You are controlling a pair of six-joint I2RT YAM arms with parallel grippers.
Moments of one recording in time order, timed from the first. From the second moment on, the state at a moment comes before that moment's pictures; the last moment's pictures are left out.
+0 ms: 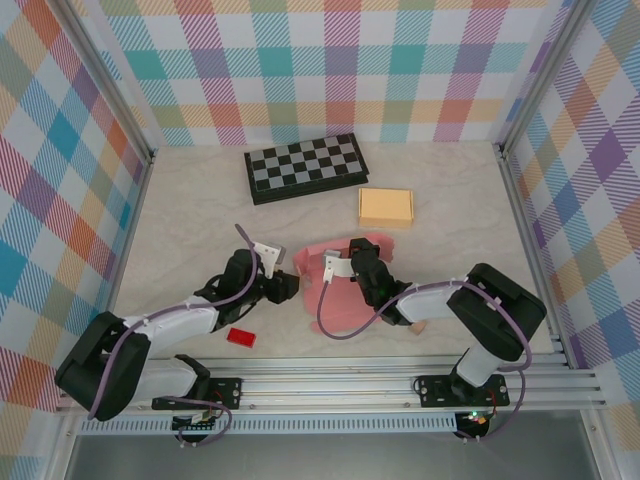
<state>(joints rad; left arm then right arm) -0.55 1.26 0.43 0.19 0.18 -0.26 0.86 1.63 0.56 0.69 0.62 -1.24</state>
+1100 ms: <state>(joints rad) -0.55 1.43 0.52 0.33 0.33 -0.20 0.86 1.64 0.56 0.70 0.62 -1.22</state>
